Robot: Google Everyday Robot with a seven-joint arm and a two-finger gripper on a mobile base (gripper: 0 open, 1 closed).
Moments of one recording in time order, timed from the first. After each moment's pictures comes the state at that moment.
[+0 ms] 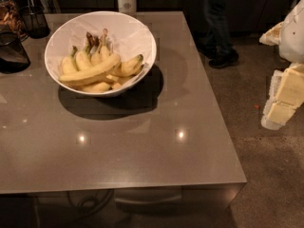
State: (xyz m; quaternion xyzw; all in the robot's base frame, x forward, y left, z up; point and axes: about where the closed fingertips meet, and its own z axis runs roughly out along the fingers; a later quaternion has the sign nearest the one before) arm 0.438 -0.217 0.976 -0.60 0.78 -0.03 0.16
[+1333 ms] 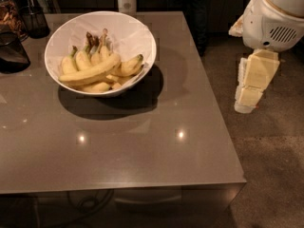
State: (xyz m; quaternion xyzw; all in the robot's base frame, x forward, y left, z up) arm 0.474 -0.175 0.975 -0.64 0.75 -0.04 0.14
